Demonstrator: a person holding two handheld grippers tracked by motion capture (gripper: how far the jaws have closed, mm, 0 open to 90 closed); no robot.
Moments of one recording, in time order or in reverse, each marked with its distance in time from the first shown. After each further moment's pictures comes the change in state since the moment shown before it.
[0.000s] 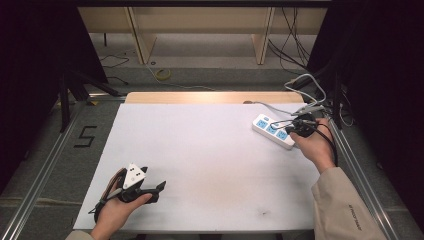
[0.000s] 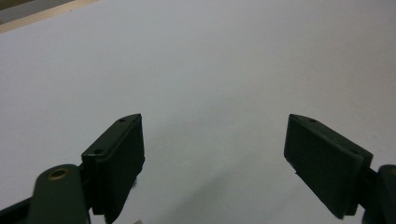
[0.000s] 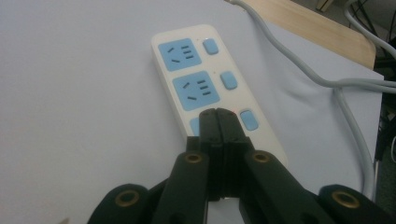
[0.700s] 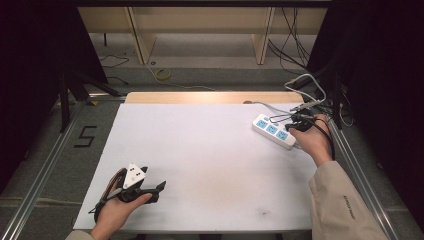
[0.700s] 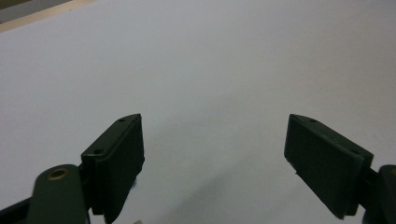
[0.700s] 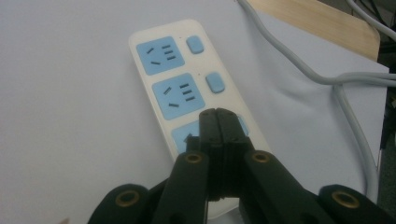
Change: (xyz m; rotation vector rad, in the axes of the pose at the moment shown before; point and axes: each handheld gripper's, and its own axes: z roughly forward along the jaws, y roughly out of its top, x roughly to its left) left arm 0.000 0.000 0.001 -0.001 -0.002 -0.003; right arm -0.013 0.009 0.019 0.044 -0.002 0.036
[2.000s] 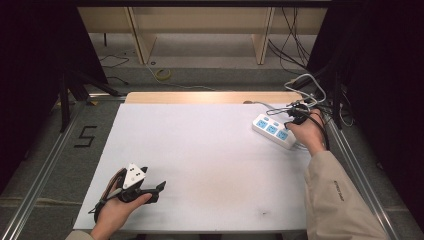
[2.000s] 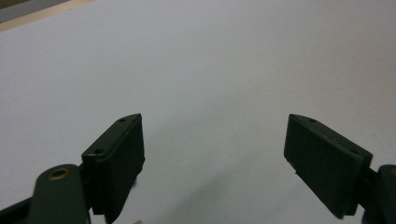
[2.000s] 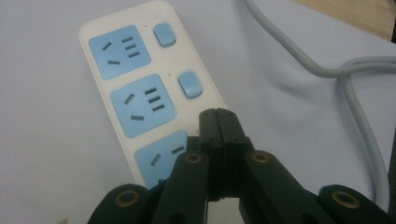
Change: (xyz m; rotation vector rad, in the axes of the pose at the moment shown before) left arm 0.000 0.000 0.000 0.002 -0.002 0.002; right arm -0.017 0.014 0.035 0.112 -0.008 0.044
